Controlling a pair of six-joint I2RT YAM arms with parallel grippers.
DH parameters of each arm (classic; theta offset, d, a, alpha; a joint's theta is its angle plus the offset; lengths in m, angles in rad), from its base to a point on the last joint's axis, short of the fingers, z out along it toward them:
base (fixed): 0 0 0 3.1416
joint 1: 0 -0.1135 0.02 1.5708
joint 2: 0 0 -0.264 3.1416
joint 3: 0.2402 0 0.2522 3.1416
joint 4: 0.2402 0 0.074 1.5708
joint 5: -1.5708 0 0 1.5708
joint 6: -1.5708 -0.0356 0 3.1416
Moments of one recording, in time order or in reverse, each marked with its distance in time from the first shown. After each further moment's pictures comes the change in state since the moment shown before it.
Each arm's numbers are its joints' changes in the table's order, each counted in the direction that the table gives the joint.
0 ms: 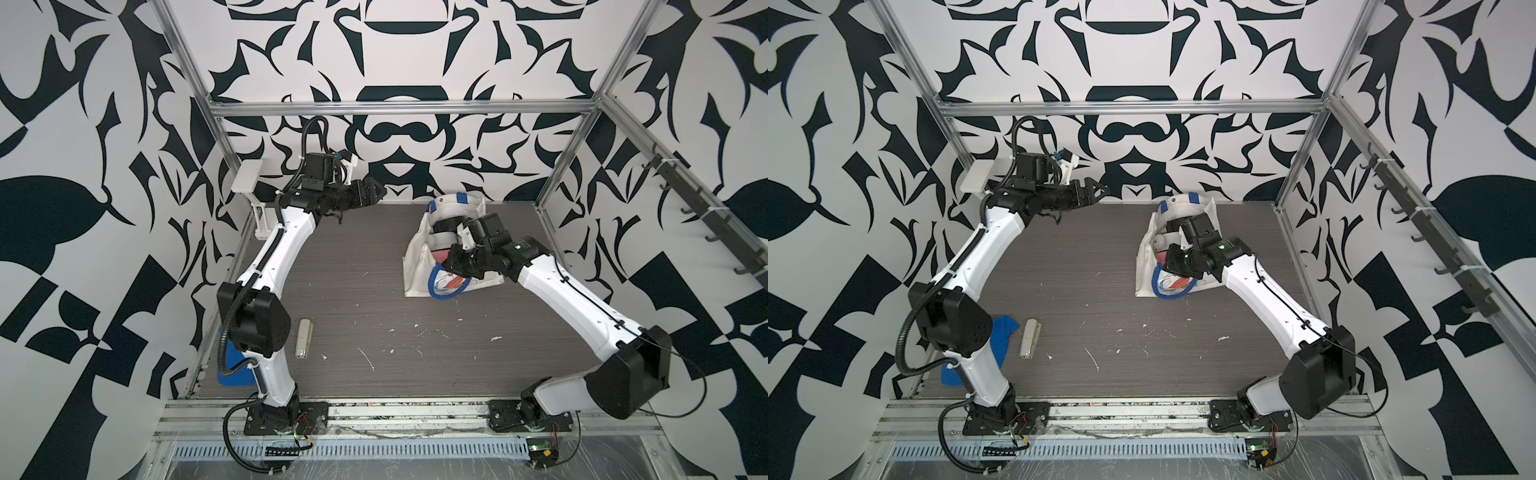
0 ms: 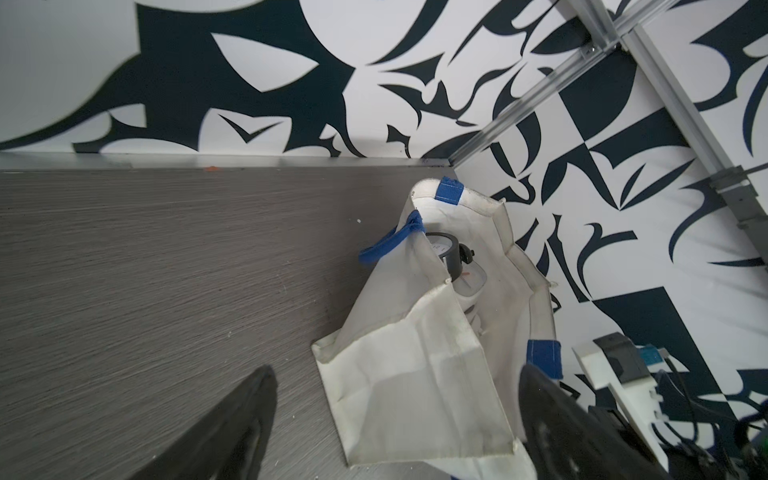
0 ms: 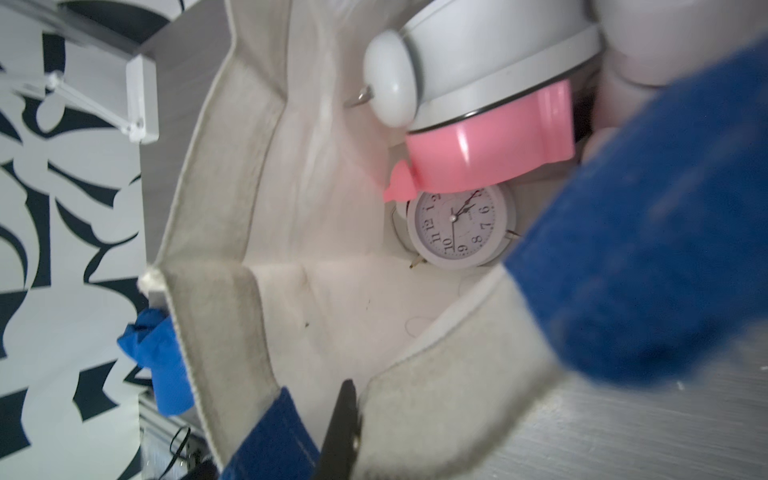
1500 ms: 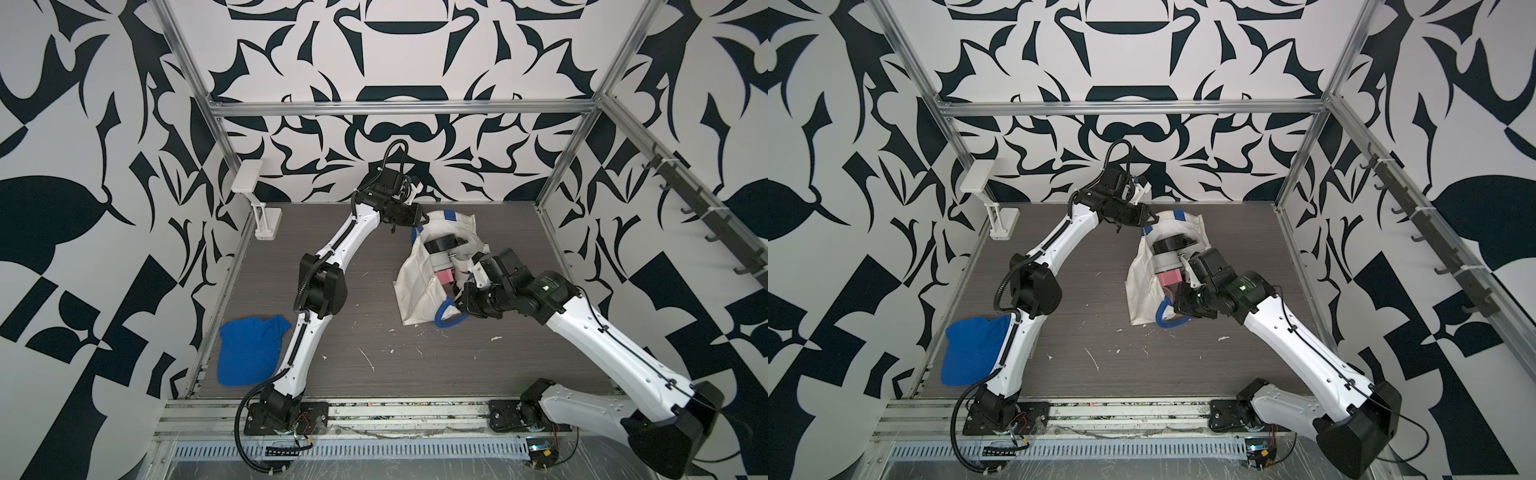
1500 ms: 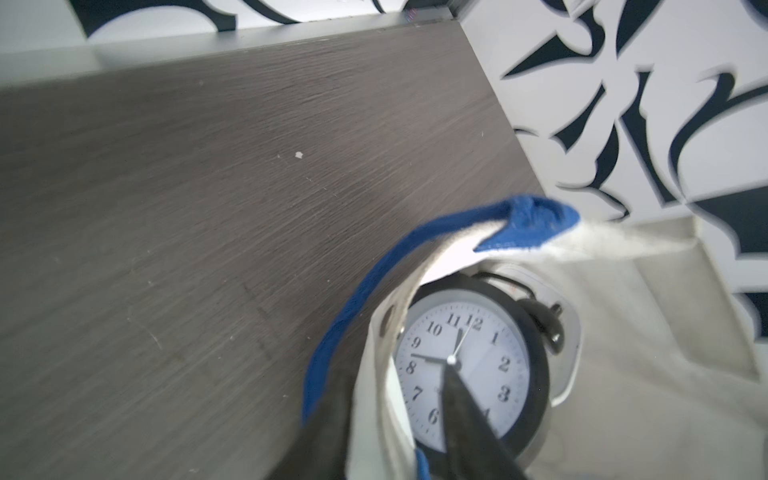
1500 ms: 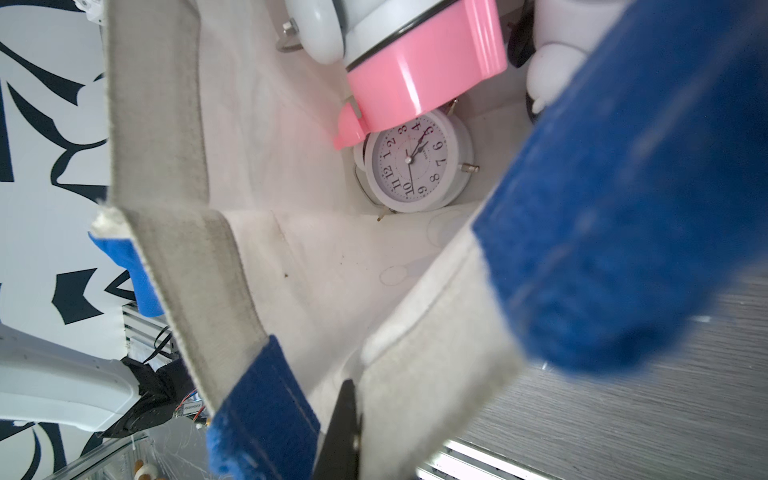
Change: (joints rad) left arm 0.238 0.591 0.587 0.227 0.038 -0.153; right arm -0.091 -0.298 -0.203 0.182 0.002 -0.039
